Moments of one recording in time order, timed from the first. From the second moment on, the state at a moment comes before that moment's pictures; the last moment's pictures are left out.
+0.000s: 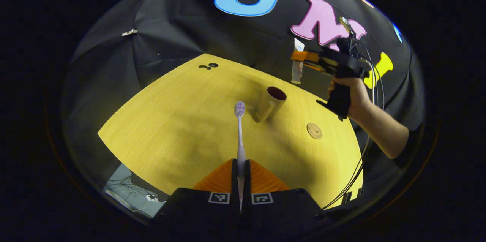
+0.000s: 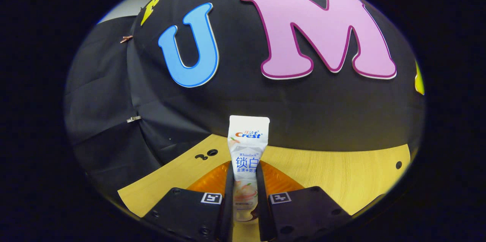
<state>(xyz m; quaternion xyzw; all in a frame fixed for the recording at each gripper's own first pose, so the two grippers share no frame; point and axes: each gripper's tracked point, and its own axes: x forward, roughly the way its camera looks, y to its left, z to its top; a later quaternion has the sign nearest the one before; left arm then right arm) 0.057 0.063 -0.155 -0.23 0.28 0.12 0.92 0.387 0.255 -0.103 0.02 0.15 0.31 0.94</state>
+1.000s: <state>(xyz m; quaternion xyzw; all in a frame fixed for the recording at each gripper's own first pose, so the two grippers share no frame) 0.073 0.043 -0.114 -0.16 0.21 0.06 0.96 0.376 0.261 -0.215 0.00 0.19 0.29 0.94</state>
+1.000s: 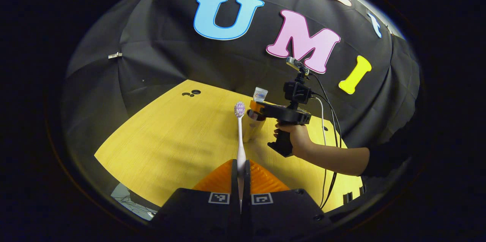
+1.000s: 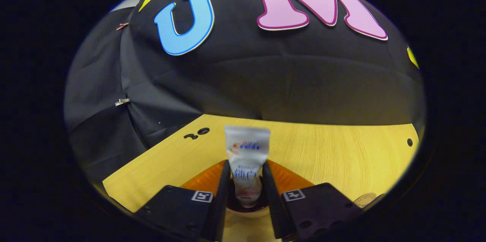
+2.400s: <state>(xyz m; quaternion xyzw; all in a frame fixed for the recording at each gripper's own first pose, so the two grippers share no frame) 0.285 0.046 -0.044 -0.17 -0.01 0.00 0.99 0.300 0.022 -0.145 -0.02 0.20 0.23 0.95</state>
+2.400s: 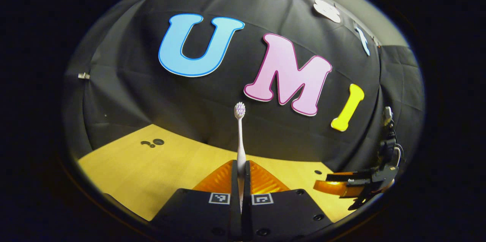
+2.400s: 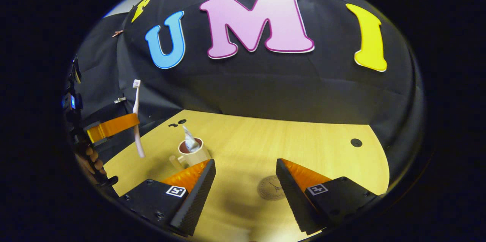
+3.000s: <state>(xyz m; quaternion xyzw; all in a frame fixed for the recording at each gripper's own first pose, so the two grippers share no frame) 0.371 0.087 -0.095 -0.19 -0.06 0.05 0.98 0.308 -0.042 -0.206 0.00 0.26 0.16 0.95</state>
